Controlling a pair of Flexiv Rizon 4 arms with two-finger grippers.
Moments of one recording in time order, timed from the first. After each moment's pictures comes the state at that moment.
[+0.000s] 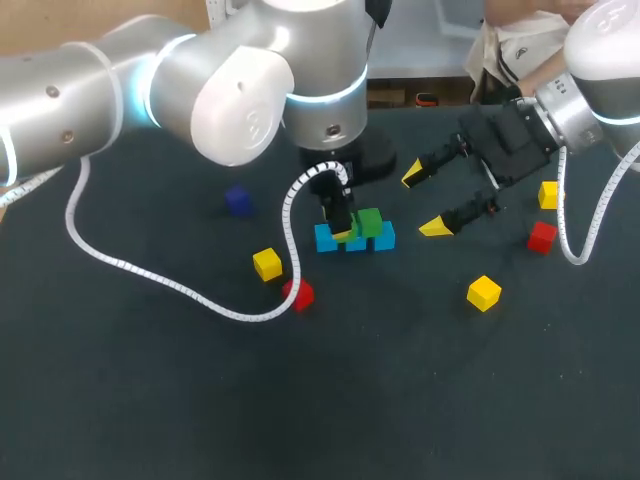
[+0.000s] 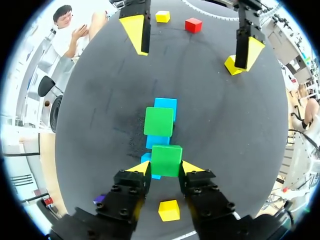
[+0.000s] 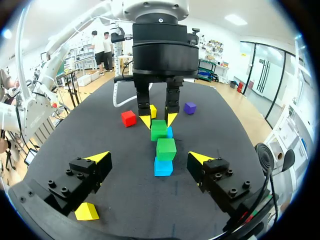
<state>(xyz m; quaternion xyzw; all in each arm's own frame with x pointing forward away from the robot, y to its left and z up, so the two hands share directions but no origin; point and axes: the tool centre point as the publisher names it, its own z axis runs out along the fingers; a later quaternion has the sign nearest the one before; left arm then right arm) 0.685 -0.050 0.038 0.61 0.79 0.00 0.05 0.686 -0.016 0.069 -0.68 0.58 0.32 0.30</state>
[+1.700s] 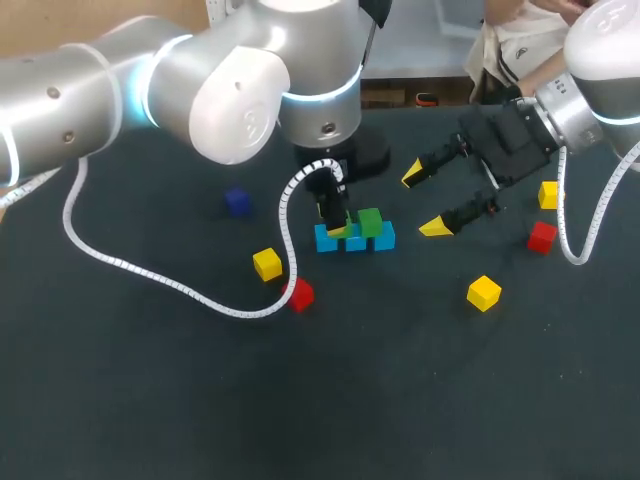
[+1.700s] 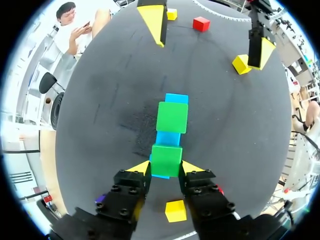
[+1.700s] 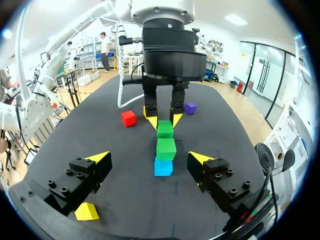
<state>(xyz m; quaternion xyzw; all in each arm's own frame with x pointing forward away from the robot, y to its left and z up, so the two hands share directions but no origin) 0.697 -0.044 0.033 0.61 0.79 0.00 0.05 0.686 -0.016 0.069 -0.68 0.58 0.32 0.30</state>
